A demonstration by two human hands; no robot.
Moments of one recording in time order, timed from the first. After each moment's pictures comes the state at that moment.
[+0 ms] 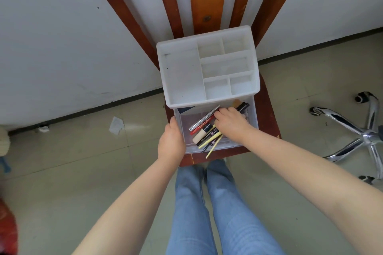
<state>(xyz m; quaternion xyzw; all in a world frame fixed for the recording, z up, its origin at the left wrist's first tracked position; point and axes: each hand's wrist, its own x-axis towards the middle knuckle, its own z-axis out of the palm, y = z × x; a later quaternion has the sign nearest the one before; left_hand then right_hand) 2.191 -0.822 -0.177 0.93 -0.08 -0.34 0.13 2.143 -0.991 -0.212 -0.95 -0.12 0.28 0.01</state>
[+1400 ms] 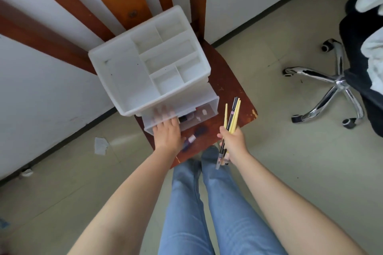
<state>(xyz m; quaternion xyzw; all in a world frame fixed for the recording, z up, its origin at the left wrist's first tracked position) 2.173 -0.874 -0.230 0.87 -0.34 -0.33 -0.11 2.045 -0.973 -0.223 -0.43 0.66 0.01 0.61</state>
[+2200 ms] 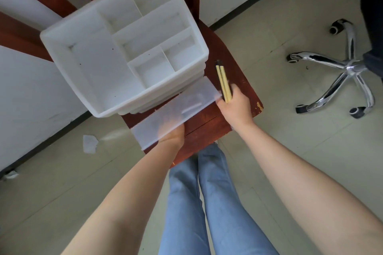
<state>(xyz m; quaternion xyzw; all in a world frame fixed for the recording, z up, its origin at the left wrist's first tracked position) 2.168 -0.894 -0.312 0.82 -0.33 -0.44 -0.14 2.076 -1.030 -0.264 -0.72 0.53 0.00 0.46</state>
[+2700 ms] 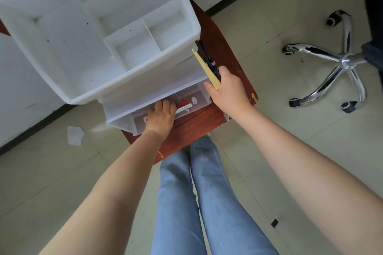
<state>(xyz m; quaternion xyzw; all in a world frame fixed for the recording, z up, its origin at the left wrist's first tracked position) 2.171 -0.885 -0.325 0.79 -0.56 -0.18 -0.20 2.077 -1.042 -0.269 -0.82 0.40 0.03 0.41</state>
